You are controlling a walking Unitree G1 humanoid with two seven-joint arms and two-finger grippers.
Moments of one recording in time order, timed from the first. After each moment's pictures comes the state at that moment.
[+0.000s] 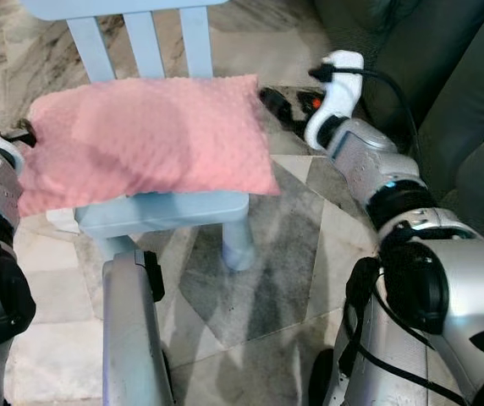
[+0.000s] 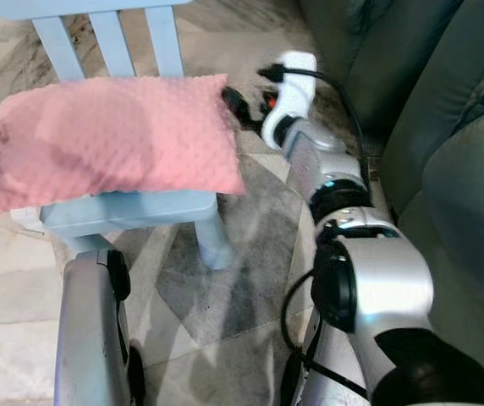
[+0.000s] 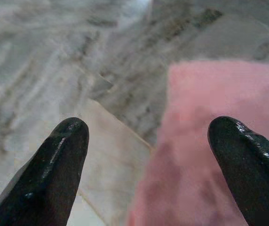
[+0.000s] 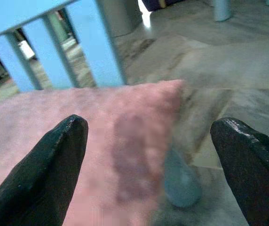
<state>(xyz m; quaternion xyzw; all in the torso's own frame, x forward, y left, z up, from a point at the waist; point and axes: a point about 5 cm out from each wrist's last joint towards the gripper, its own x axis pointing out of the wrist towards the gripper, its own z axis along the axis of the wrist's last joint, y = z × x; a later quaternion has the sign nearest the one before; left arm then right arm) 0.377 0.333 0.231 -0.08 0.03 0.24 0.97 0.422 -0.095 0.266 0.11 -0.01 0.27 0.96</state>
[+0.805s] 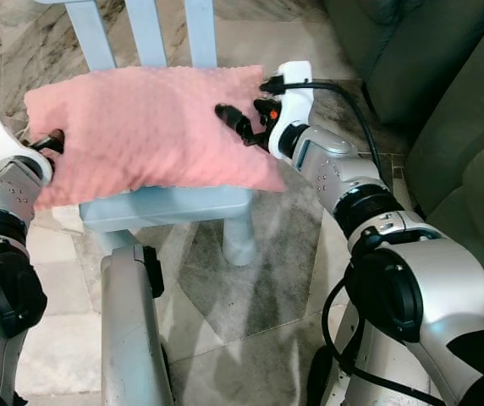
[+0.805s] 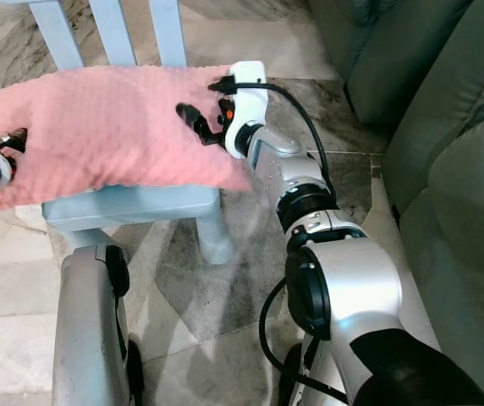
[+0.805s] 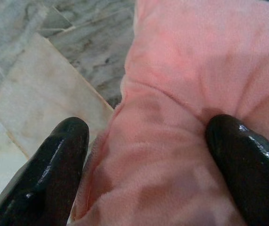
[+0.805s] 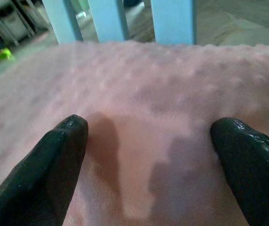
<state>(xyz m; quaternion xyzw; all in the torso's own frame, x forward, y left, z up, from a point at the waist) 0.383 0.313 0.215 -0.22 0.07 0.17 0.96 0.414 -0.052 0.255 0.05 0.00 0.33 0.94</state>
